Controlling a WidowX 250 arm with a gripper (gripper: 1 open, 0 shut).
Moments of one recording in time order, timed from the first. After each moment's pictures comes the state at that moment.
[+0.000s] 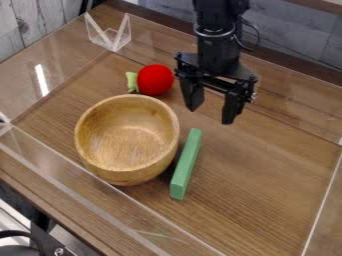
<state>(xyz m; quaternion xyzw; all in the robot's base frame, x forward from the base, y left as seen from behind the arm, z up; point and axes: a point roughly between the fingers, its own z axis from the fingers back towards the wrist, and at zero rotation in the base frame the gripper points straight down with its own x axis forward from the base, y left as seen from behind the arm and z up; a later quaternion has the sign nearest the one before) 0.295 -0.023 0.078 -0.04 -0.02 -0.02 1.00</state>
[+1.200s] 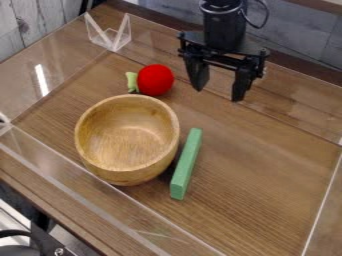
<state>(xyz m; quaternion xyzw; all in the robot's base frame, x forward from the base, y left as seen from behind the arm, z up) 0.306 -0.024 0.108 -0.03 -0.06 0.03 1.00</state>
